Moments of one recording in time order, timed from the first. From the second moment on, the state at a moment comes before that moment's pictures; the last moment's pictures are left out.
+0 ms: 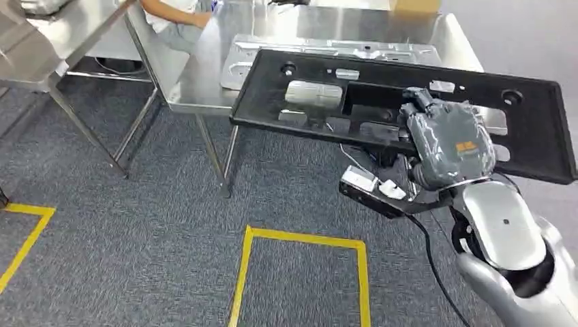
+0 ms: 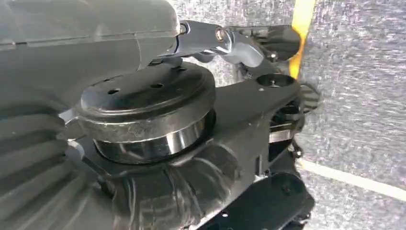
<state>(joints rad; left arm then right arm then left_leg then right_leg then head) -0.09 -0.09 -1.01 -0.14 1.30 -0.02 -0.10 -0.58 -0.47 0.59 -1.98 1.16 0.46 0.34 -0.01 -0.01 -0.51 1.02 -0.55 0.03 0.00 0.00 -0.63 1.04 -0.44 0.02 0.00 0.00</state>
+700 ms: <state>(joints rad) -0.09 -0.09 -1.01 -0.14 1.33 0.02 -0.10 -0.56 -0.46 0.65 -1.92 1.17 0.46 0.40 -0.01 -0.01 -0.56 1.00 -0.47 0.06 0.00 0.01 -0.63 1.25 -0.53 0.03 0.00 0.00</state>
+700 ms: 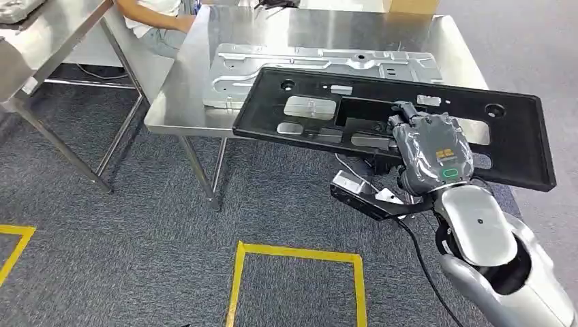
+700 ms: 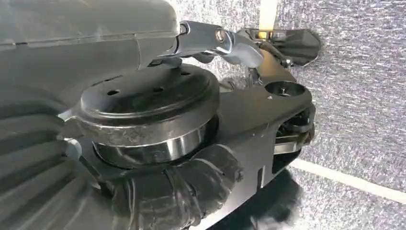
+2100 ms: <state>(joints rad) -0.09 -0.10 -1.05 -0.13 1.35 0.01 -0.13 -0.58 -0.42 0.67 -1.71 1.14 0.38 0.34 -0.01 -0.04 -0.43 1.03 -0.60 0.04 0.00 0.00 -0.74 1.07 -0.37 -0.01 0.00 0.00</state>
